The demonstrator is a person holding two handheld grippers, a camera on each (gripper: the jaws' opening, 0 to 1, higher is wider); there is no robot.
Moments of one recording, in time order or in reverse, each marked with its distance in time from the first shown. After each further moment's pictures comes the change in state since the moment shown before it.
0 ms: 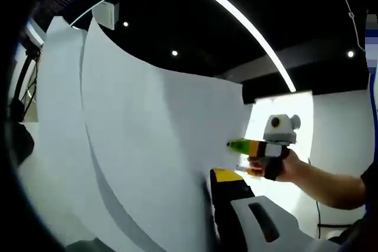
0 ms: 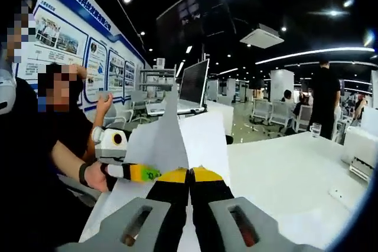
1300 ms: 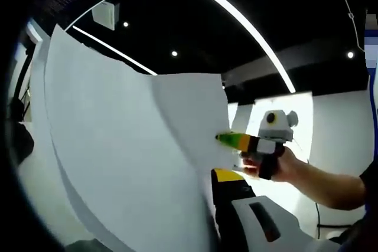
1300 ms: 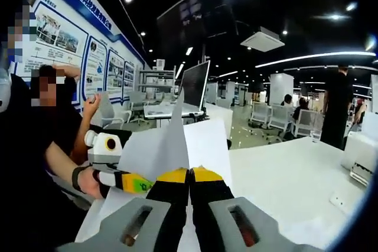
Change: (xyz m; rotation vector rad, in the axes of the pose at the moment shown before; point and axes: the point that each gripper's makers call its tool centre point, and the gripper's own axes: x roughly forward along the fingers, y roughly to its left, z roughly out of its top) left arm 0.000 0.000 0.001 -0.002 -0.005 -0.004; right arm 0.018 -0.002 0.008 -0.018 -0.027 -0.017
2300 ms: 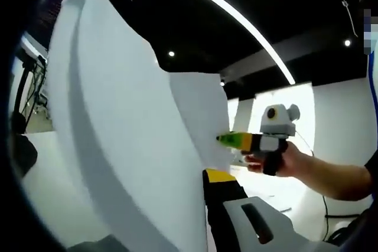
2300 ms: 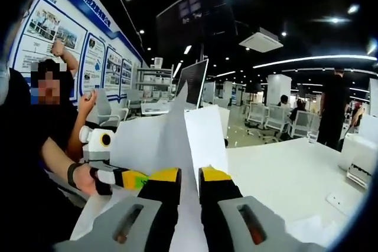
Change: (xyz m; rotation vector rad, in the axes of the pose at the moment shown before) left arm 0.000 0.000 -0.003 0.072 0.016 0.012; right arm 0.000 -0.001 -0.007 -0.015 0.009 -0.031
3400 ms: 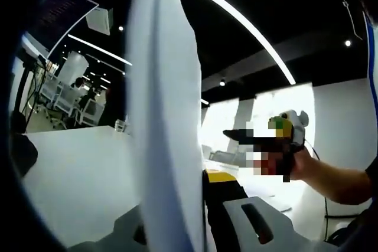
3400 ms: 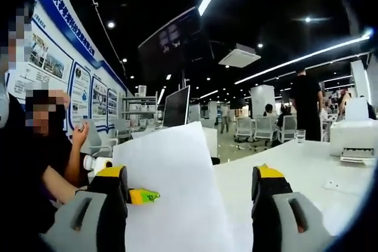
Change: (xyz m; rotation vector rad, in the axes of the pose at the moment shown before) left arm 0.000 0.000 -0.001 -0.002 0.003 0.002; right arm -0.043 -0.013 0.022 0.129 -0.194 -0.112
